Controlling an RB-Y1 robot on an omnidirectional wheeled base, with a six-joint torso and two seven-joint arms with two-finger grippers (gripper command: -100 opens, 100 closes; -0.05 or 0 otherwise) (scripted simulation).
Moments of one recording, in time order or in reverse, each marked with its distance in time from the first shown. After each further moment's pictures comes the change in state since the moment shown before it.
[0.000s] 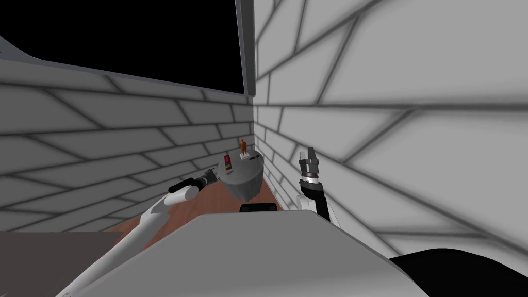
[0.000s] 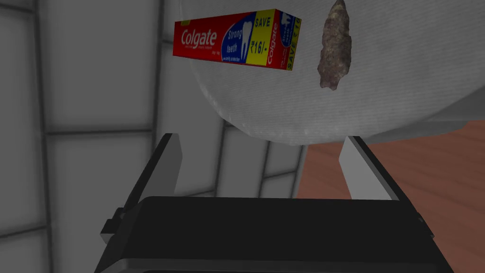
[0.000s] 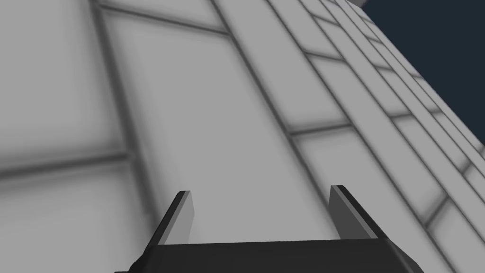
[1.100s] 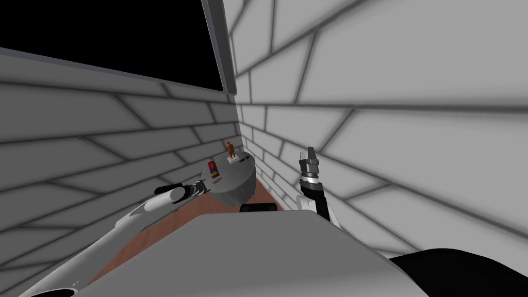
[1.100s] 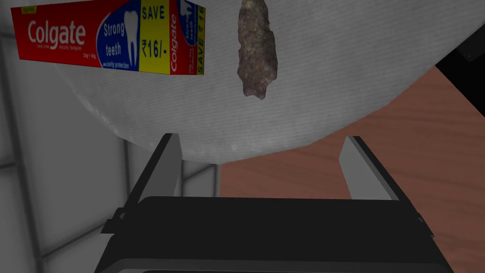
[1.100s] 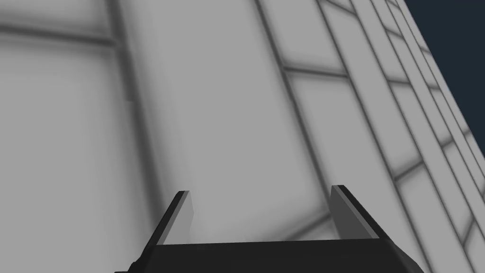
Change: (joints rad) left arm -0.039 0.152 -0.023 0.268 0.253 0.241 0.049; right arm 0.000 0.000 0.000 0.000 0.000 0.000 0.000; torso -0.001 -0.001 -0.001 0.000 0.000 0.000
